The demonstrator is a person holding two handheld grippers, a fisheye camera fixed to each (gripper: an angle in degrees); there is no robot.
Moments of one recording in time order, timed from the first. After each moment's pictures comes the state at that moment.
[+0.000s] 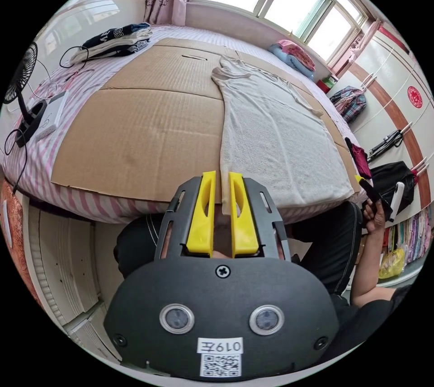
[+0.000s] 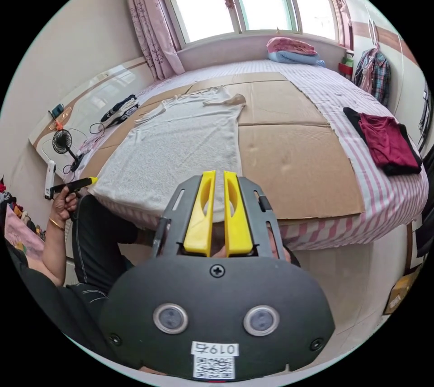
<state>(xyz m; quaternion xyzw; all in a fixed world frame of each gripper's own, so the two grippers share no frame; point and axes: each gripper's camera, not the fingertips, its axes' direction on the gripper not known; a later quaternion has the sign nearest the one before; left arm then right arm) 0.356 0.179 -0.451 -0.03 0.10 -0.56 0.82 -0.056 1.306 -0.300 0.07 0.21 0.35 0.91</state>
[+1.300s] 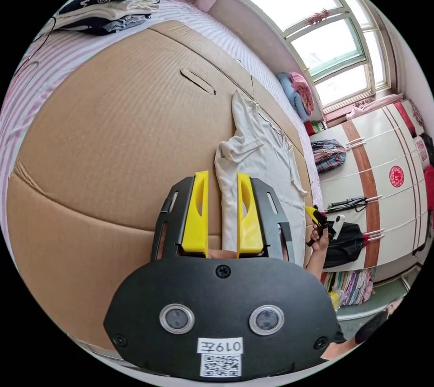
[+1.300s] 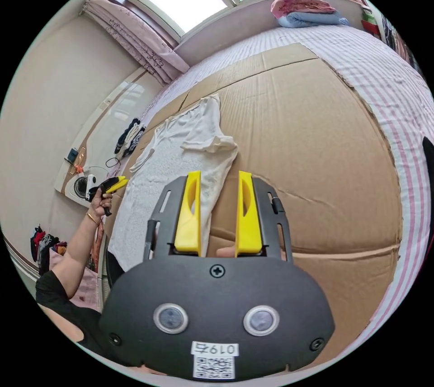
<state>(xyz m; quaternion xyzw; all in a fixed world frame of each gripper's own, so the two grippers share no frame) 0.047 0.191 -0.139 0.03 0.24 -0.66 0.71 0.224 0.954 -0.666 0.09 0.04 0.39 0.91</state>
